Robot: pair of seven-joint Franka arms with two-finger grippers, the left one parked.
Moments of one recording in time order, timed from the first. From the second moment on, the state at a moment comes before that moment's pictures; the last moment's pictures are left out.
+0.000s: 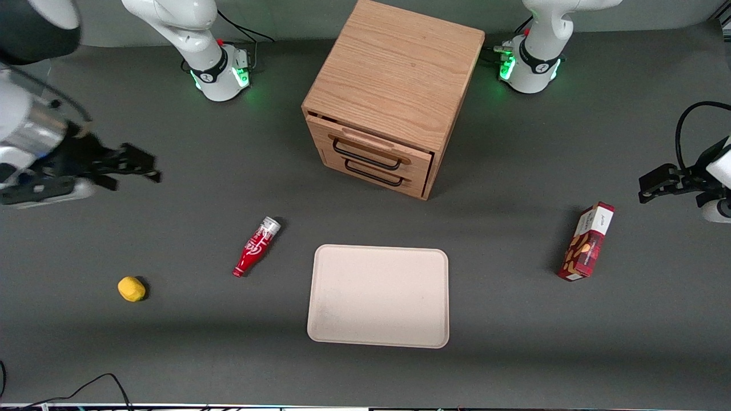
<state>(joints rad) -0.30 0.09 0.52 -1.55 0.12 1.62 0.02</state>
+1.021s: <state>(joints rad) -0.03 0.55 0.89 -1.48 -0.09 1.84 -0.16</state>
